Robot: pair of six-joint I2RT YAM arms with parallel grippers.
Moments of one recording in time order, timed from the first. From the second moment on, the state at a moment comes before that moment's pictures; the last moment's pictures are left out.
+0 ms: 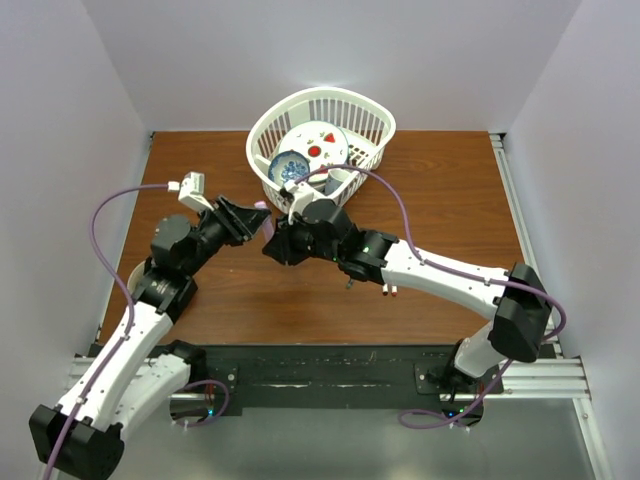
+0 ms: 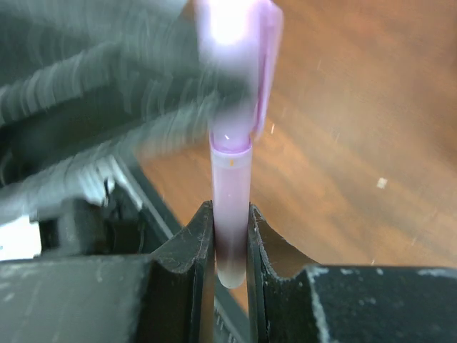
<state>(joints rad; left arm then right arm) -0.34 0.78 0.68 0.03 0.23 -0.81 1.03 1.55 1.27 -0.12 0.00 0.51</state>
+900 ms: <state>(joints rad) -0.36 0.70 0.81 0.20 0.70 -0.68 0.96 1.15 1.00 0.15 -0.35 0.41</state>
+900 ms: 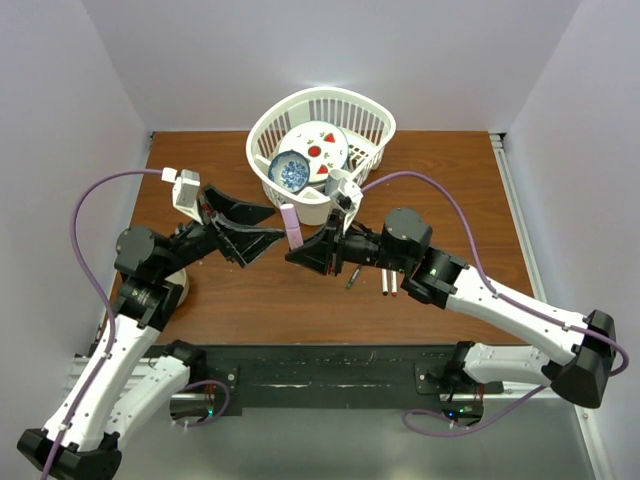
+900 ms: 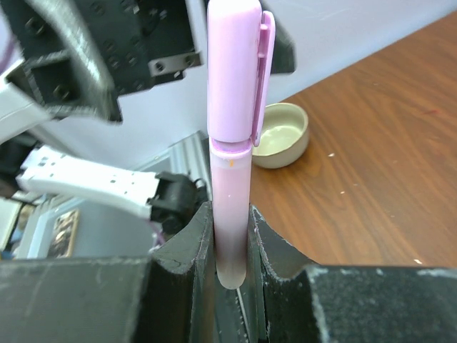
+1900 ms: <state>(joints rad) -0.36 0.78 0.69 0.56 0.82 -0.88 0.97 1.17 0.98 0.14 -0.49 0.43</state>
